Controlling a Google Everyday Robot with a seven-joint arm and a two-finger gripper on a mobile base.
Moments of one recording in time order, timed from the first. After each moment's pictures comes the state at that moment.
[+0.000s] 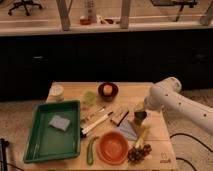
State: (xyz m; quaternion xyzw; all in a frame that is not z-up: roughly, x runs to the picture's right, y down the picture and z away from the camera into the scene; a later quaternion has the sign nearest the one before) arm 0.249 0.130 0.811 -0.16 -0.18 -0.67 0.71
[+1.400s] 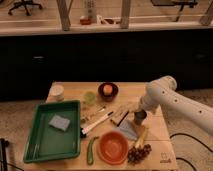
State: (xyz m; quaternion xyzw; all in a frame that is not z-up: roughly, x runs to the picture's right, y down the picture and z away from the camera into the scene) arm 0.218 0.140 0.811 -0.17 -0.23 -0.64 0.71
